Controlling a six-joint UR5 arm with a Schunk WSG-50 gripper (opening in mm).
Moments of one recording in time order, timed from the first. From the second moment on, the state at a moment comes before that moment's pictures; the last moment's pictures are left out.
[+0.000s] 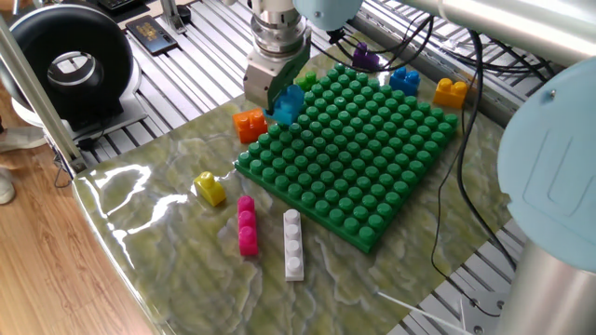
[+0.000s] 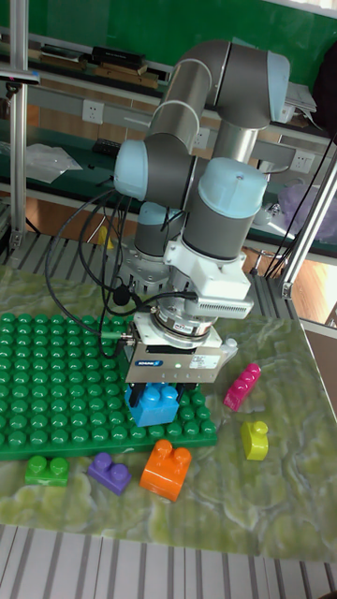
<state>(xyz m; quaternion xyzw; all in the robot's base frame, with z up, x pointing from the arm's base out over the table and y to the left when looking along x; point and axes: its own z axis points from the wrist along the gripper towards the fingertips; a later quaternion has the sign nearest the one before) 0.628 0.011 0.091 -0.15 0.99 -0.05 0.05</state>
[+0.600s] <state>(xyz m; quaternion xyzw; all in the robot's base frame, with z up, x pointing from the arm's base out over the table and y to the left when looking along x) 0.602 0.007 0.074 -0.13 0.99 -0.03 0.03</state>
